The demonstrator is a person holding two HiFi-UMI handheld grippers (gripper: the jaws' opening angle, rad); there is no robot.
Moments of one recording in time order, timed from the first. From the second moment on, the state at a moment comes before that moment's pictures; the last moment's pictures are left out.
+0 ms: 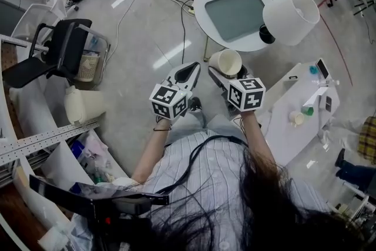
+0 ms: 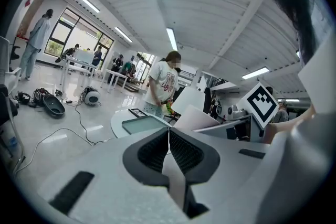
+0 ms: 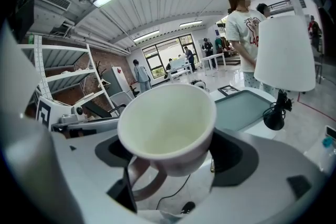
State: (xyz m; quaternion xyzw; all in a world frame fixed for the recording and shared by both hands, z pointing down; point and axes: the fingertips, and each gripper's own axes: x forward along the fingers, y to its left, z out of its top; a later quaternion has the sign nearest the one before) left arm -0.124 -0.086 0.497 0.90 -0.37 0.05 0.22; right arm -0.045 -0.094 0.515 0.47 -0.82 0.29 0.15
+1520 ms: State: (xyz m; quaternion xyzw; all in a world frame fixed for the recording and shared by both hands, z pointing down) left arm -0.036 0.098 0.483 0.88 -0.43 0.04 0.20; right arm 0.033 0.105 0.511 0.40 -0.86 0.28 0.15
